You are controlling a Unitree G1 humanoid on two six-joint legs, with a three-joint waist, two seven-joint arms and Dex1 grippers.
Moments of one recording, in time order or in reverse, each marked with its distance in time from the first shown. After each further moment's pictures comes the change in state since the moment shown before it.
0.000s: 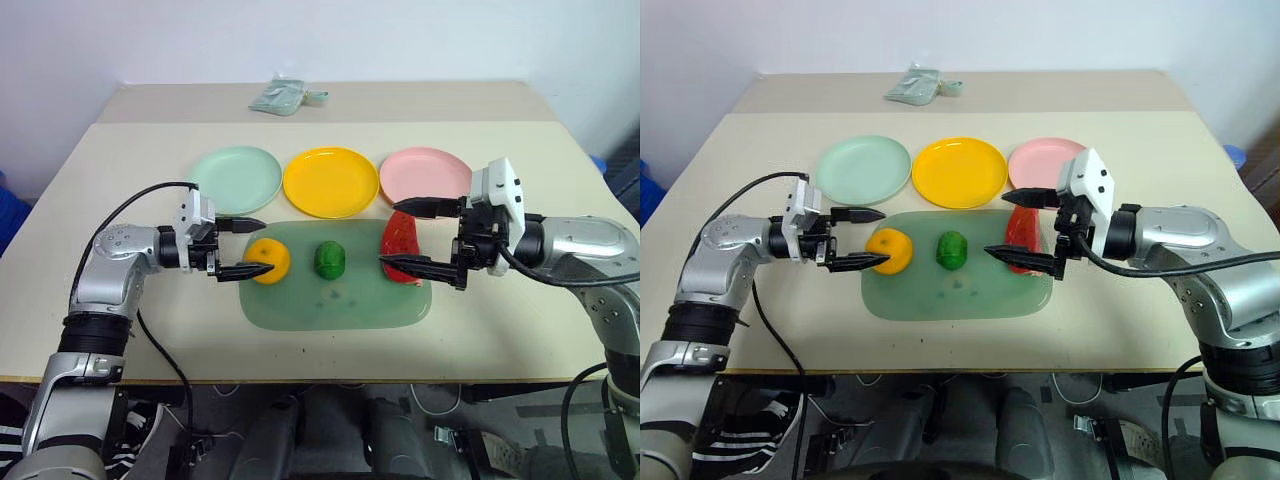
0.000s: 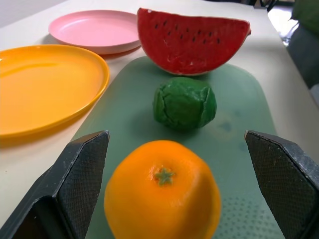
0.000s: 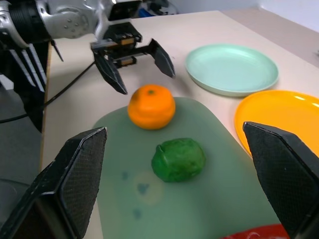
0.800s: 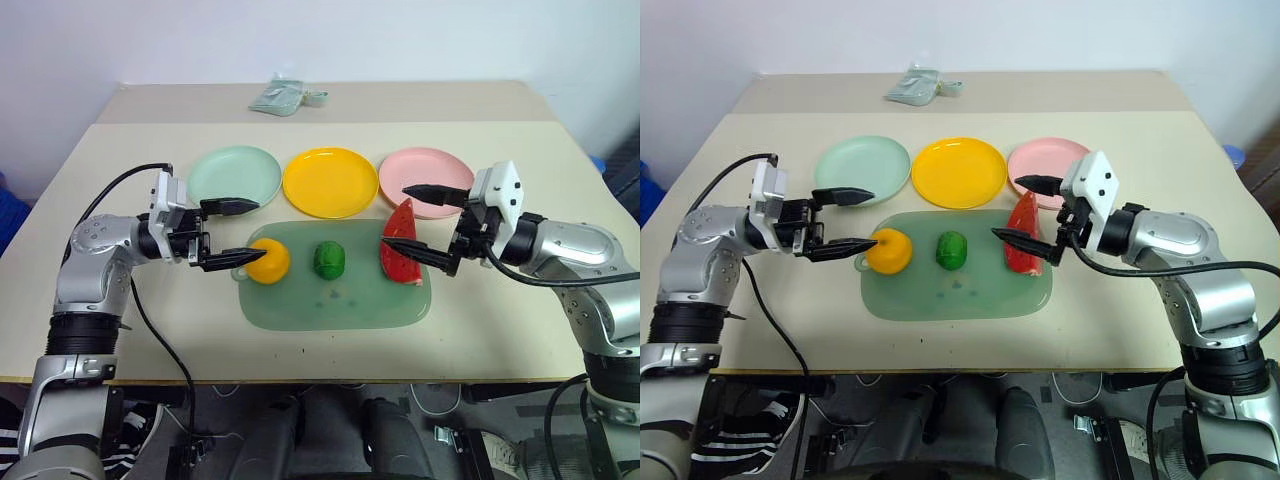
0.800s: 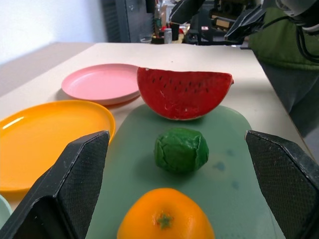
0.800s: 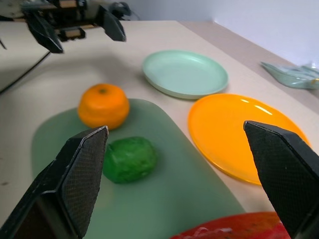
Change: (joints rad) left arm 0.015 0.034 0.099 -0.095 -0.135 0.050 -0.051; right arm 0.037 0.087 0.008 0.085 -0.161 -0.196 -0.034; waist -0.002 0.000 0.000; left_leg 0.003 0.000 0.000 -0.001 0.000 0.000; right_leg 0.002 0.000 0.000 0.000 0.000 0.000
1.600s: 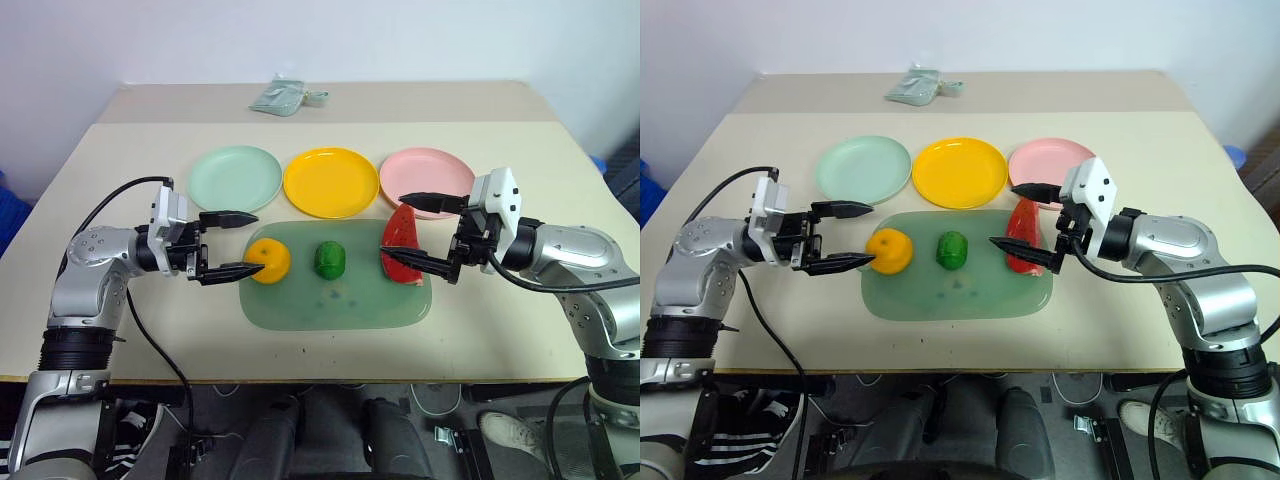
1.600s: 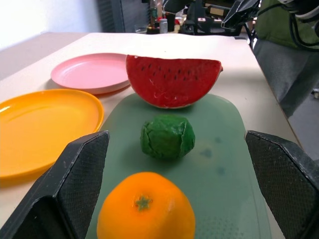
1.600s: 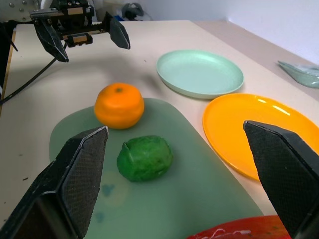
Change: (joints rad) left arm 0.078 0.007 0.001 -0.073 0.000 -0.013 0.009; right arm 0.011 -0.002 0.006 0.006 0.000 -0.008 0.035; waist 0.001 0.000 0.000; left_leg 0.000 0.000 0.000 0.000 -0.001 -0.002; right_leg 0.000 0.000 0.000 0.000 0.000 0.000
